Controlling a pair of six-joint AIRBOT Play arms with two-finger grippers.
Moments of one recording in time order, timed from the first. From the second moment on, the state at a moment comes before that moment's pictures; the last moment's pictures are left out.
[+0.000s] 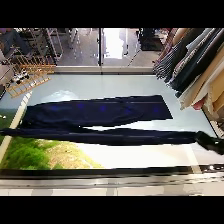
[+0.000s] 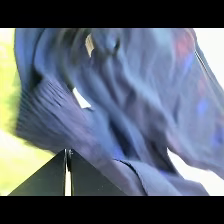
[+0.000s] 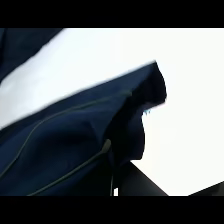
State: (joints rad) left arm 0.96 -1.48 1.36 0.88 -1.40 -1.19; right arm -0.72 -0.76 0.81 -1.08 1.14 1.31
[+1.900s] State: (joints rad) left arm 0.88 -1.27 0.64 0.79 -0.85 -1.29; right arm -0.30 -1.39 1.27 -1.25 1.05 1.42
